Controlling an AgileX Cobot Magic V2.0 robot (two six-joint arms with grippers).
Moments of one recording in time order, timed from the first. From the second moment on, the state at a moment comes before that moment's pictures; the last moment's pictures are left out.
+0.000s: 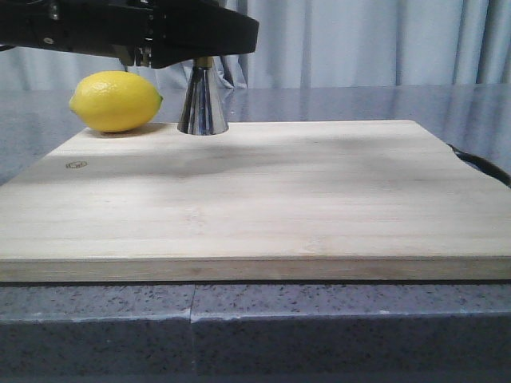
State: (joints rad) left arm -0.32 1.72 -1.02 -1.77 1.16 2.24; right arm 0.74 1.40 -1.28 -0.47 0.51 -0.33
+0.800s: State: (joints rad) left arm -0.32 1.72 -1.02 -1.77 1.16 2.24; right arm 0.80 1.41 -1.28 -0.72 0.51 -0.36
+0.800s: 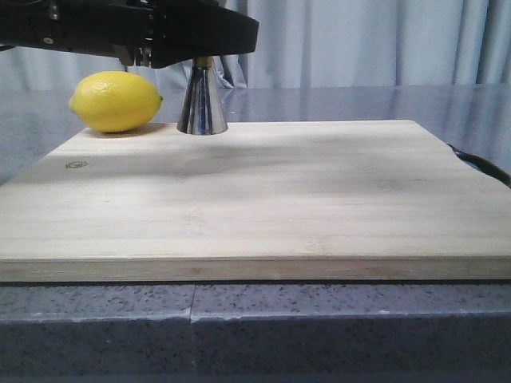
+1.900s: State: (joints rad) left arm -0.32 1.72 -1.02 -1.77 1.16 2.24; right arm 0.81 1.41 -1.28 -0.89 0.46 -0.42
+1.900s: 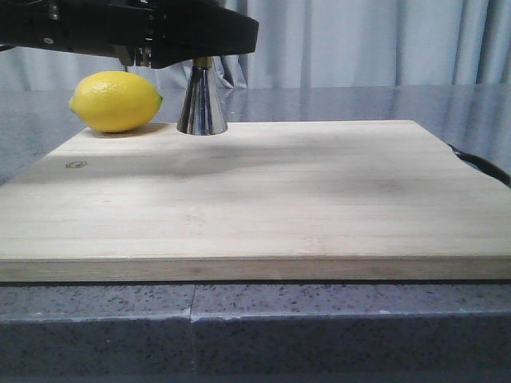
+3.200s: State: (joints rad) left arm -0.32 1.72 -1.02 -1.77 1.16 2.24; right arm 0.82 1.41 -1.28 -1.00 0.45 -0.42
